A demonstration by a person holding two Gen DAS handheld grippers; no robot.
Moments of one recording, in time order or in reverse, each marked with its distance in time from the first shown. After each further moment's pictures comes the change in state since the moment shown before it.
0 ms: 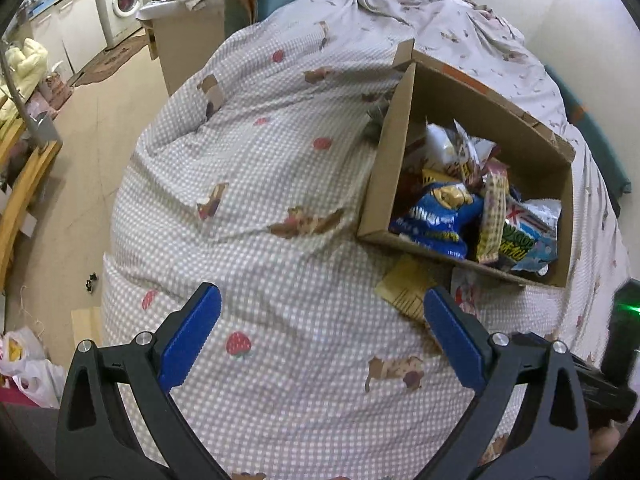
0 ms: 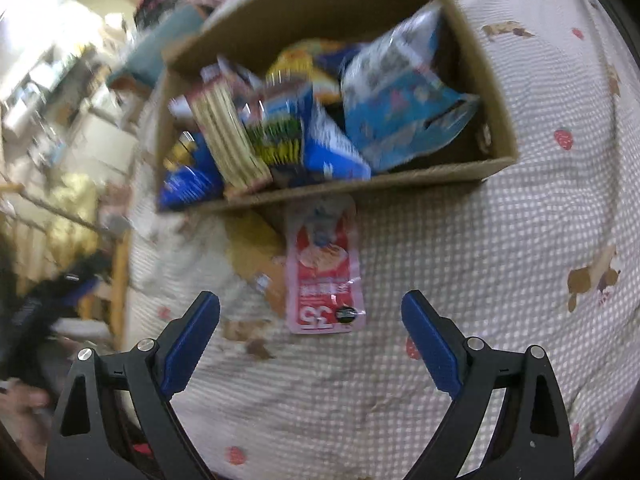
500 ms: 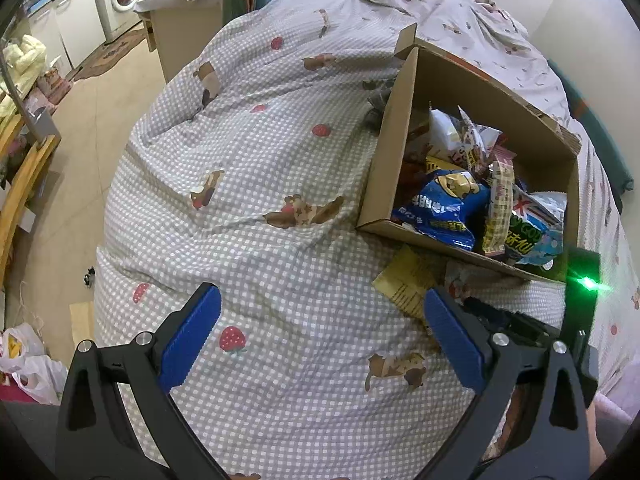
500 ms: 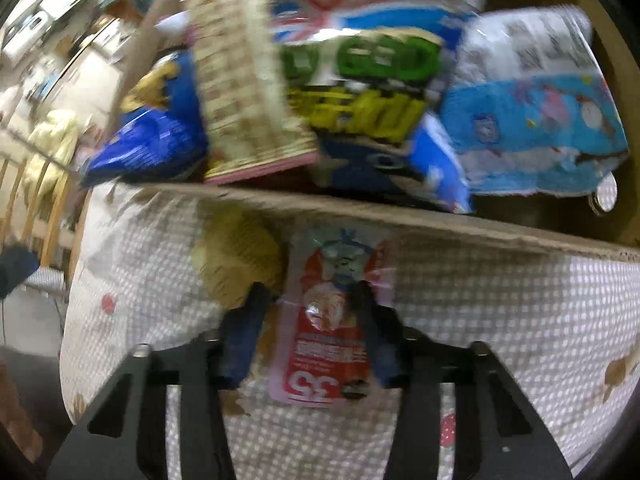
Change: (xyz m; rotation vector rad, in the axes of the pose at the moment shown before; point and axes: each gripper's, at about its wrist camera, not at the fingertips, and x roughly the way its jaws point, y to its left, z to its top) left arm 0.012 -0.001 0.000 -0.012 0.030 0.001; right arm 0.076 0.037 0.018 -0.204 0.078 -0.061
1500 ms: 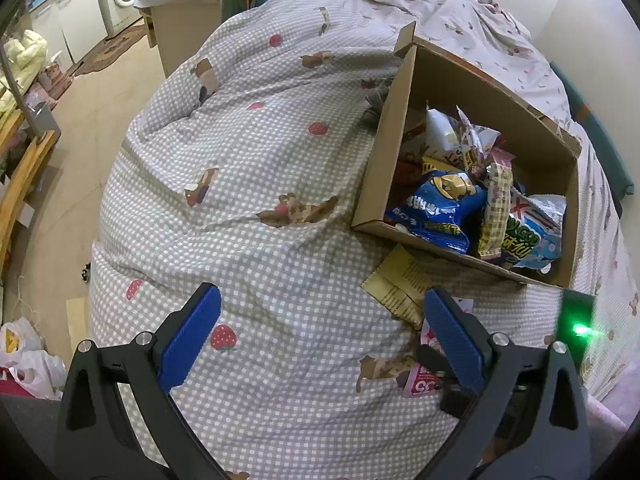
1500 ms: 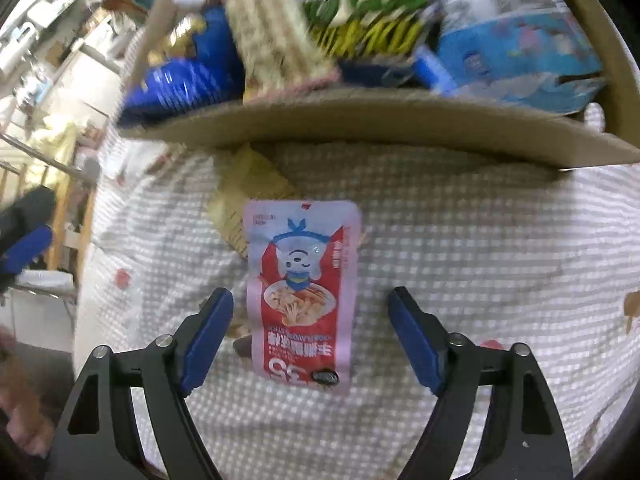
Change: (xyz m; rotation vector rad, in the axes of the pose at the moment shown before) left arm 0.002 -0.005 0.001 -0.007 0.002 0.005; right arm 0.001 0.005 -0.023 0.071 0.066 -0.021
